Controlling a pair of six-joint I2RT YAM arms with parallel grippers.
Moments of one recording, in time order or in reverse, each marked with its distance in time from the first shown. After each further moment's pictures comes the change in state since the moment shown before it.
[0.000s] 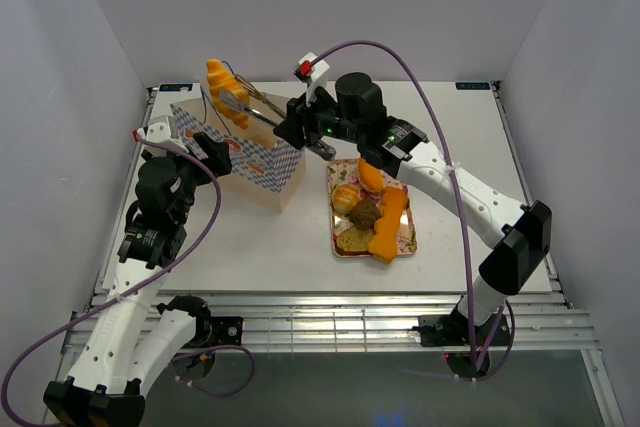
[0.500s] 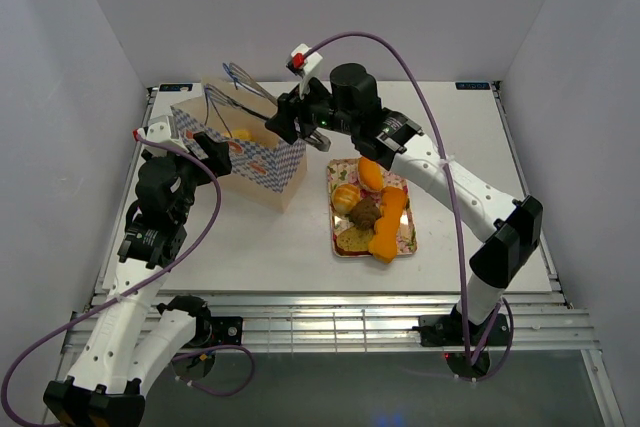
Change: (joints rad) left arm 0.000 0.001 0.000 0.000 0.000 0.003; right arm 0.000 0.080 0.122 -0.023 -0.020 -0.046
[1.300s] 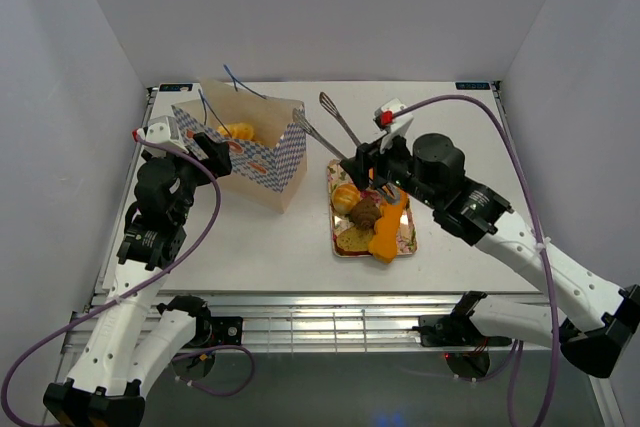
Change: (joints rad) left arm 0.000 -0.008 0.000 0.000 0.011 0.000; right arm 0.000 -0.623 -0.618 -0.004 0.296 0.026
